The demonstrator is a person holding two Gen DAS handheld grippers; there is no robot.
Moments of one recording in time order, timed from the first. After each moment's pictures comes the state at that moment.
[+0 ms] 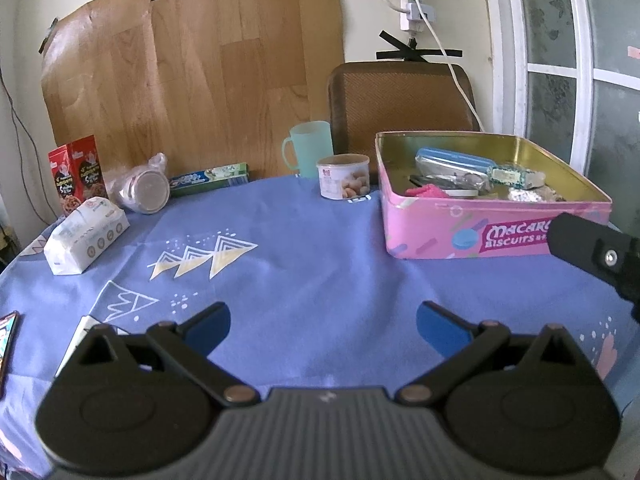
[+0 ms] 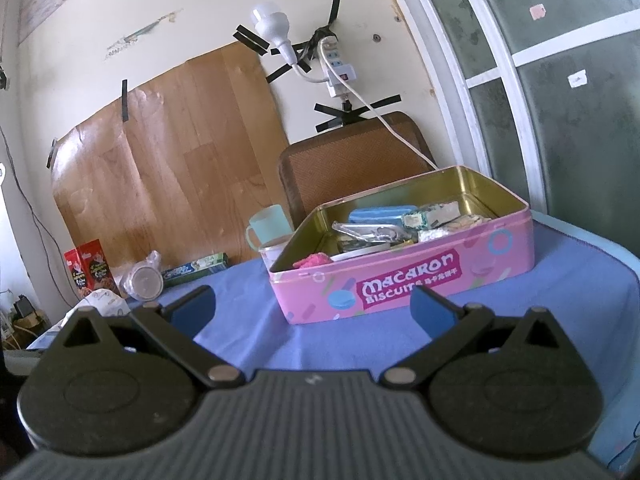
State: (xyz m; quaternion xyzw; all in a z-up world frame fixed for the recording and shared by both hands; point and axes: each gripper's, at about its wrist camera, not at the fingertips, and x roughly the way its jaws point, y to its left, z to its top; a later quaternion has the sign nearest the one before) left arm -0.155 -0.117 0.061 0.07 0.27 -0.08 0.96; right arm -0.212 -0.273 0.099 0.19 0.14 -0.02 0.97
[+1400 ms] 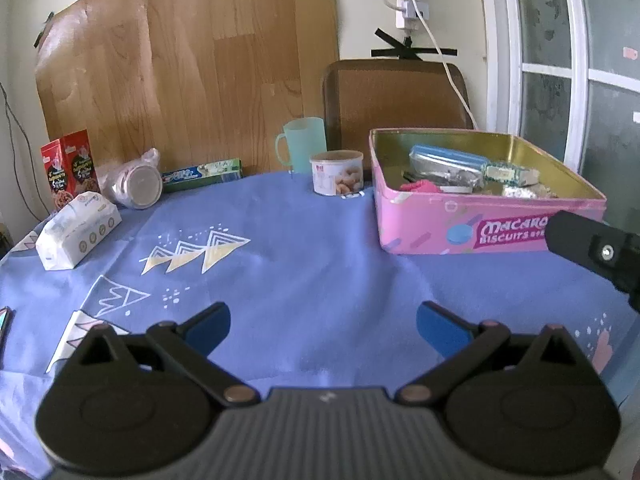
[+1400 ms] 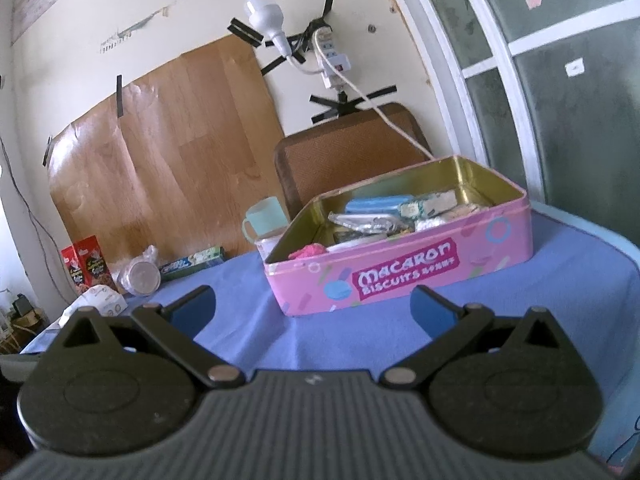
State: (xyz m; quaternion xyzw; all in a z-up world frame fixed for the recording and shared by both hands) left arm -0.155 -0.114 0.057 0.06 0.27 -0.09 0.96; right arm -0.213 -0.273 0.097 0.19 0.14 -0.03 0.97
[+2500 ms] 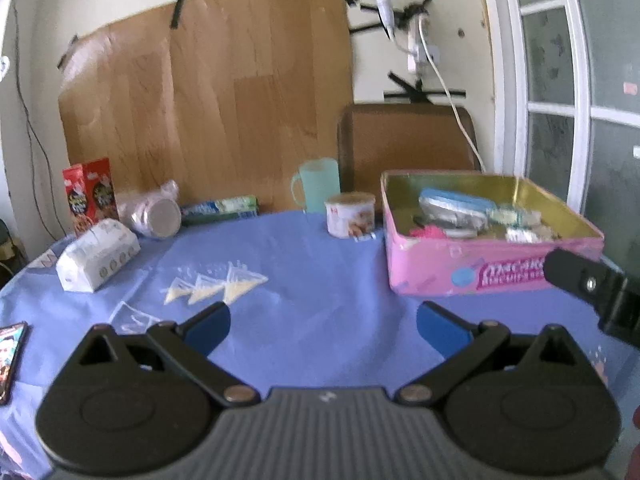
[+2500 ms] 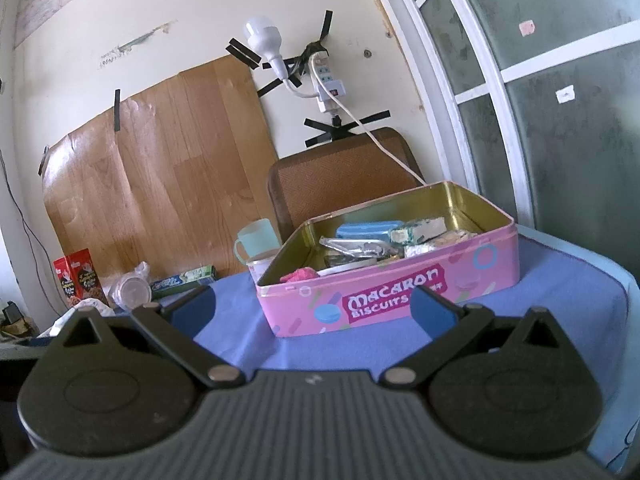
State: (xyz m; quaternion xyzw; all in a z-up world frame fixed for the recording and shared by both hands) left arm -0.168 -0.107 0.075 0.06 0.23 -0.07 0.97; right arm -0.215 -0.276 0.102 0.18 0.12 -0.04 0.97
